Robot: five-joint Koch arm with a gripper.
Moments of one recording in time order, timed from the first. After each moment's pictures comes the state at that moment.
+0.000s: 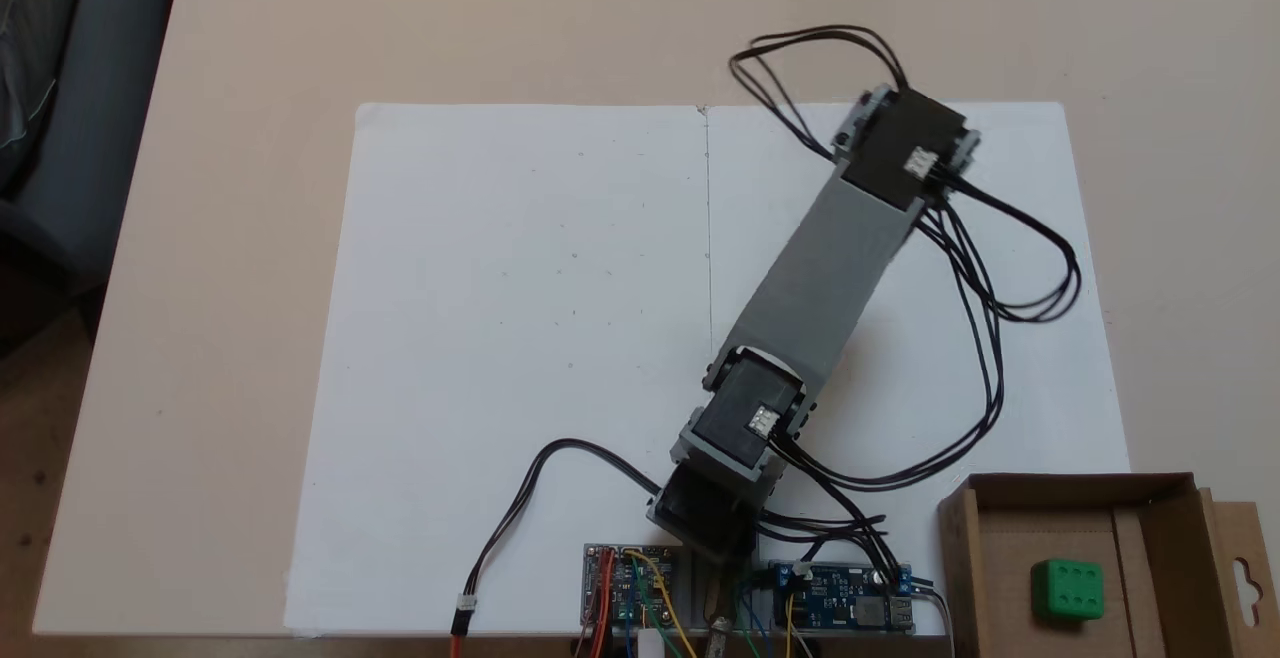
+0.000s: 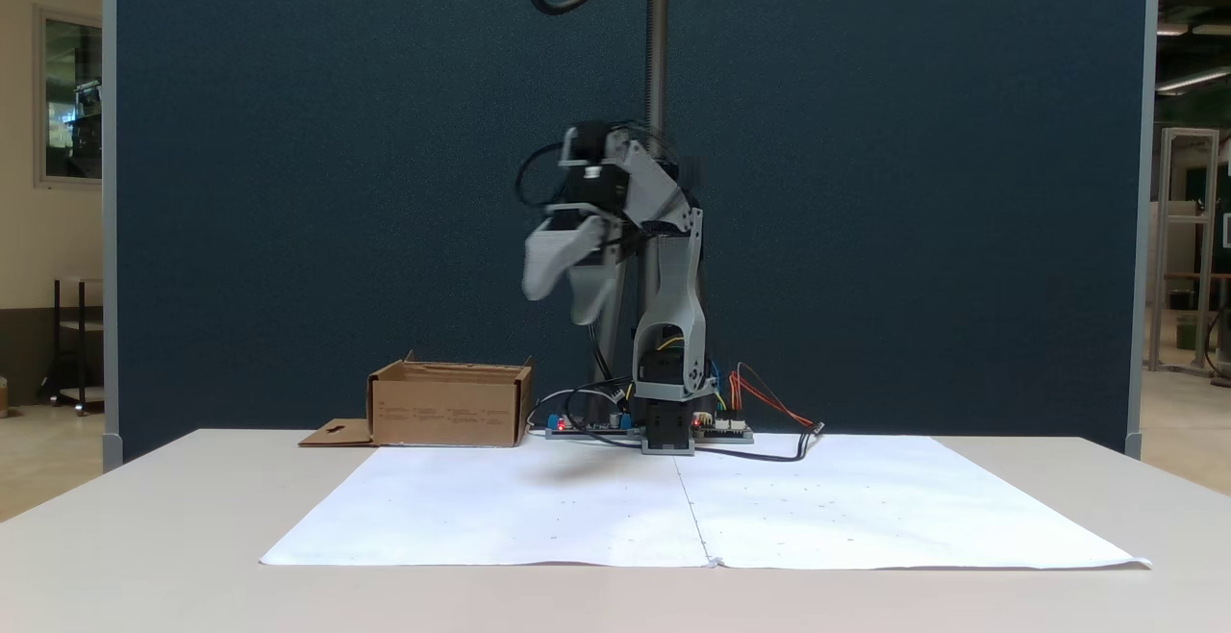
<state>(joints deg) 29.2 95.0 68.1 74.5 2.4</state>
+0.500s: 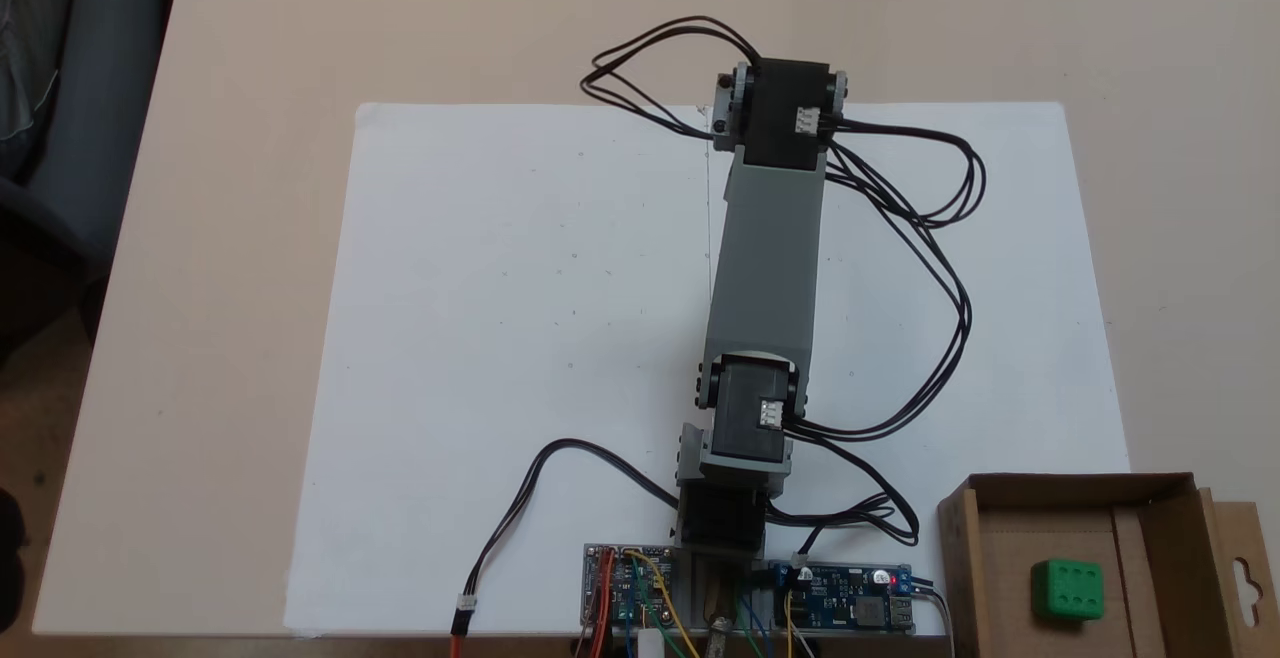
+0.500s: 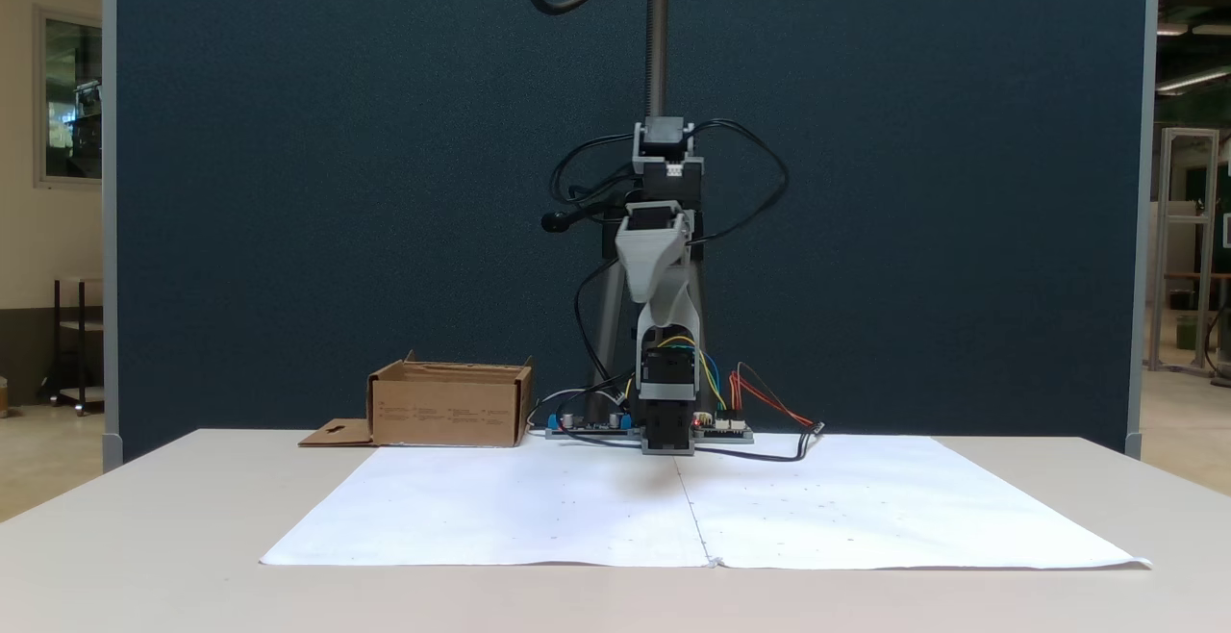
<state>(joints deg) 5.6 93.3 68.1 73.8 9.7</state>
